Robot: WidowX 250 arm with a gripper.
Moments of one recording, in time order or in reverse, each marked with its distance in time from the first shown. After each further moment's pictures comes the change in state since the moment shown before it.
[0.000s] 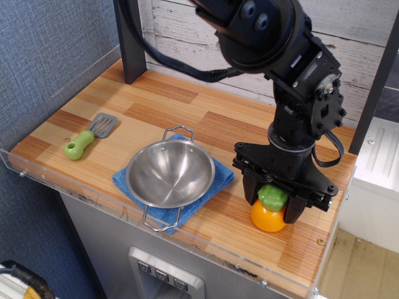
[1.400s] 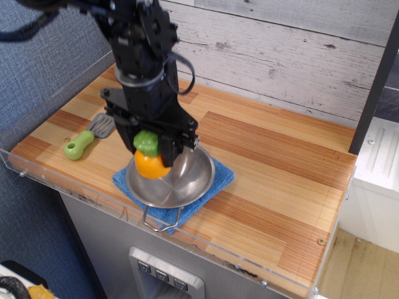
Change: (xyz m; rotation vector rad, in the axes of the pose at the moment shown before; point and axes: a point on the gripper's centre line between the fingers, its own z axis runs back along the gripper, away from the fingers) arm -0.037 0.130 0.049 0.033 -0.060 0.115
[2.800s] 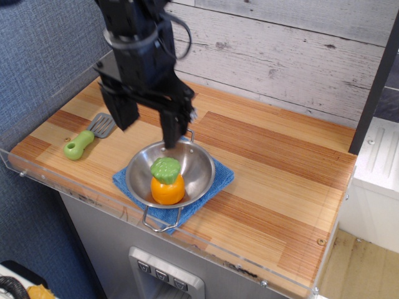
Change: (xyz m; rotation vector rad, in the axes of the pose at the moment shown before) arm 0.003 0.004 0.038 -0.043 0.052 -0.041
